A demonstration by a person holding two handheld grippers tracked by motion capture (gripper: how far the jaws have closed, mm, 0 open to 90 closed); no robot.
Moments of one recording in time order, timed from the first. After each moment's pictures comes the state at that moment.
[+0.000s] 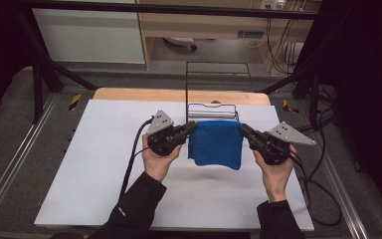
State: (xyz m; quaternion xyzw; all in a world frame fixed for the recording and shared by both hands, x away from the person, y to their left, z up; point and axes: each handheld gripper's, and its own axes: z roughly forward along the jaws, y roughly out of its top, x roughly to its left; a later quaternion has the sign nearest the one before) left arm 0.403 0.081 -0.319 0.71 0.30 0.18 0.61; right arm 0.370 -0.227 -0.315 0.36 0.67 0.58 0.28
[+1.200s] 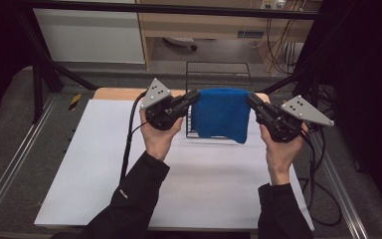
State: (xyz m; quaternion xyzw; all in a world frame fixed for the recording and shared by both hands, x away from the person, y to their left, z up) left arm 0.421 0.079 -0.244 0.67 0.28 0.22 0.66; right arm 0.380 -0.222 -0.241 0.33 0.62 0.61 0.35
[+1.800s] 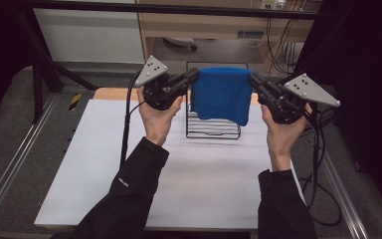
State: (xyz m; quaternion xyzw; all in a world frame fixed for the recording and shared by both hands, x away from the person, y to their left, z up) left arm 0.441 0.079 -0.203 0.65 0.28 0.23 0.67; right arm 0.397 -0.217 -0.202 0.31 0.61 0.62 0.38
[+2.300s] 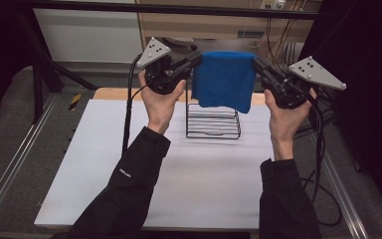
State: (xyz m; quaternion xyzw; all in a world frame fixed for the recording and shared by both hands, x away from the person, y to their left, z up) left arm 0.456 0.075 -0.174 0.64 0.27 0.24 0.68; right arm 0.414 -0.219 -0.176 0.31 0.60 0.62 0.40
